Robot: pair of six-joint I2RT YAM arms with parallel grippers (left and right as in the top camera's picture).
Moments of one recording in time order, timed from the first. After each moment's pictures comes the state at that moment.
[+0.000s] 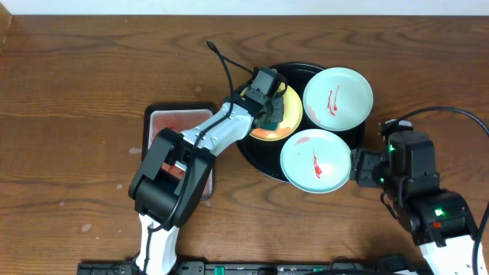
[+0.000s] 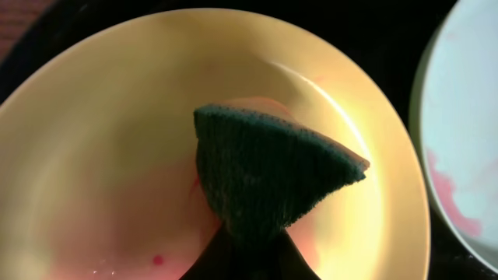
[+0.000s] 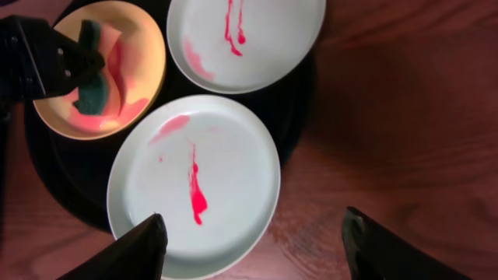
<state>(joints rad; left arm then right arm) -0.56 2.07 1.37 -0.29 0.01 -0.47 0.22 0.89 0.84 -0.85 0.06 0.33</state>
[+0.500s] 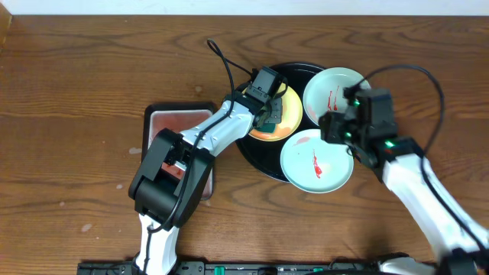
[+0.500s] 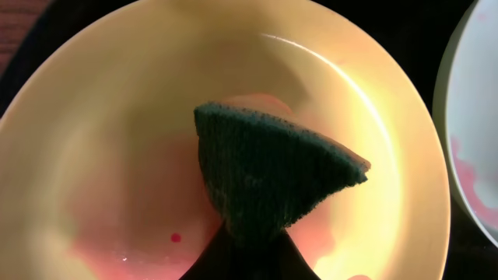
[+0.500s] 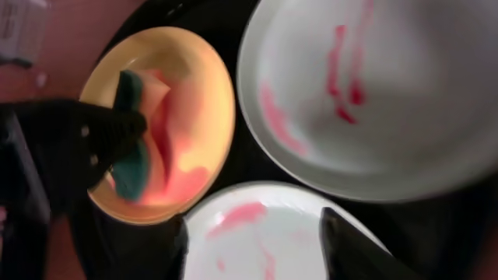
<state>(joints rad) -0.56 2.07 1.40 -0.37 -0.01 -0.48 0.22 1.42 0.85 -0.31 -0.17 0.37</state>
